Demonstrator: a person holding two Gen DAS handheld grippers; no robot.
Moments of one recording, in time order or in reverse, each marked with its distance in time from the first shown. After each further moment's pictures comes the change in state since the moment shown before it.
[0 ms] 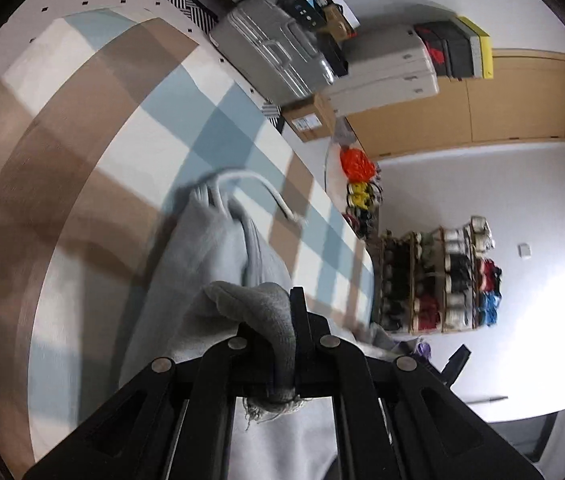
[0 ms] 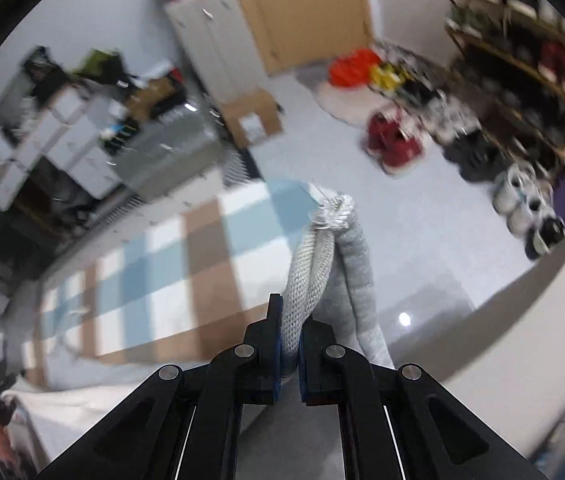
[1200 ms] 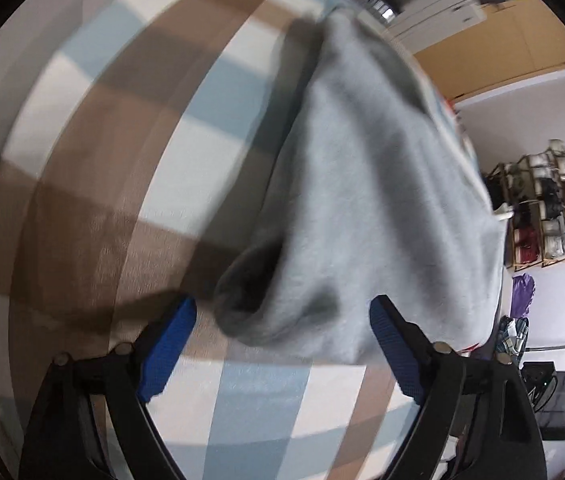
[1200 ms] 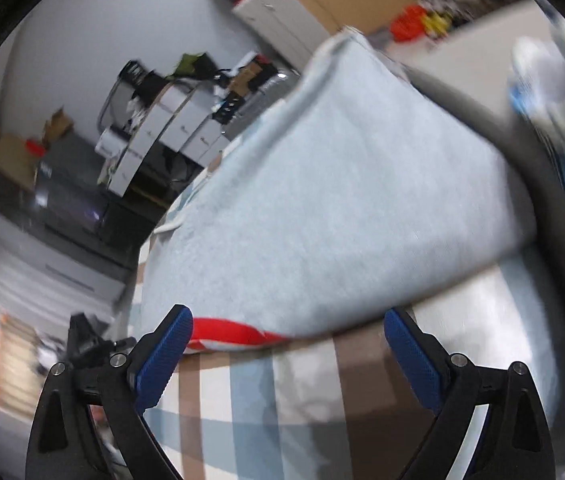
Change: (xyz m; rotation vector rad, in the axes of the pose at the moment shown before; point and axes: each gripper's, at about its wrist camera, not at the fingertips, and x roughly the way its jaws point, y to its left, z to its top) left arm -0.094 0.066 -0.198 0.137 0.059 0.362; right arm -0.088 -0.060 -0.261 0.102 0.006 0.517
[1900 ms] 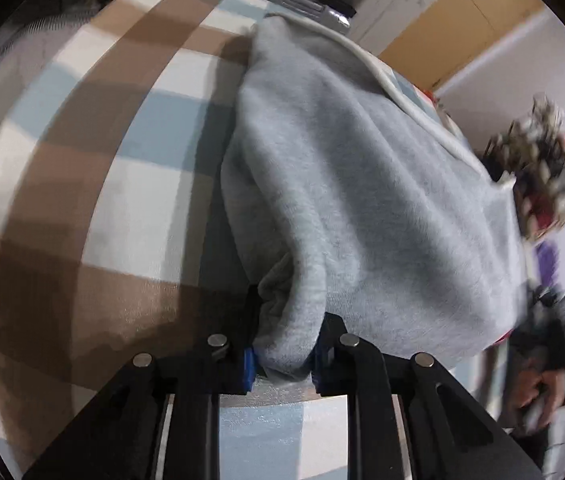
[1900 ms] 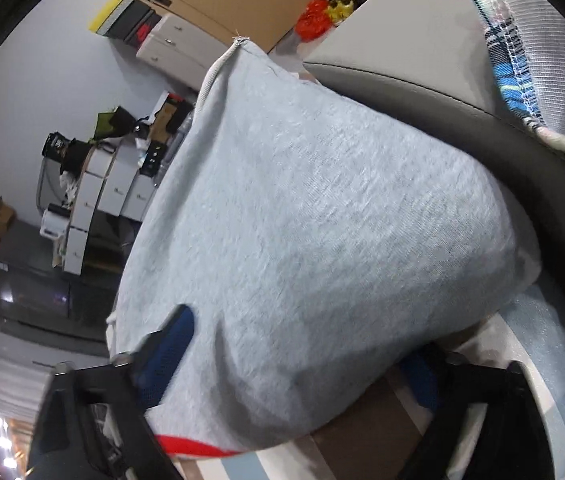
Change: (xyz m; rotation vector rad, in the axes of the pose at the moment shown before) left arm 0.017 -0.022 -0.005 0.148 -0.103 0.024; right arm 0.048 -0.027 0.041 0.276 -0.089 -0.155
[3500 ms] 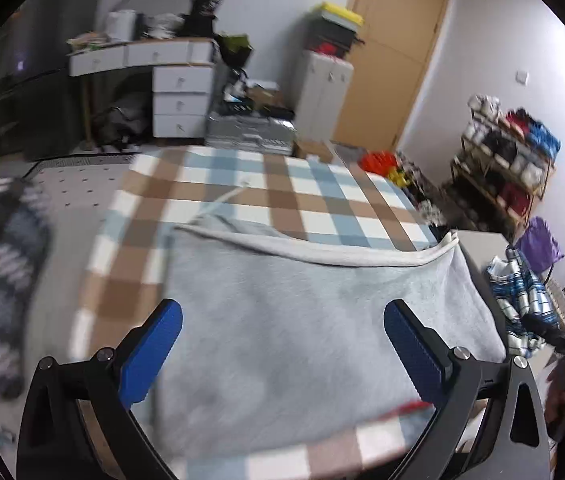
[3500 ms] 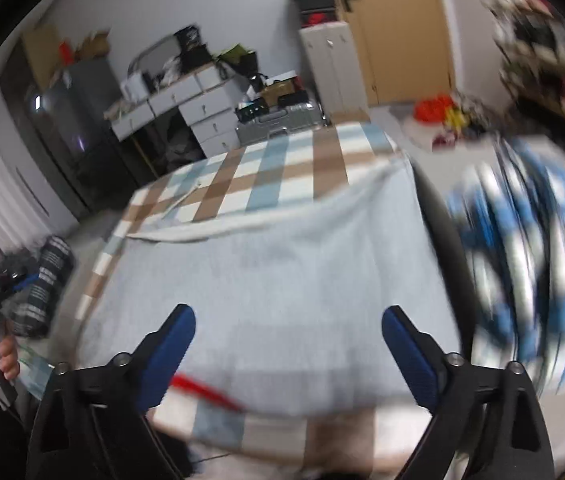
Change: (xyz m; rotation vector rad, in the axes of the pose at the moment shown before) left arm -0.075 -0.116 -0.029 0.310 -0.388 0.117; right arm -0.147 0.082 -0.094 -0.758 -0.067 -0.058
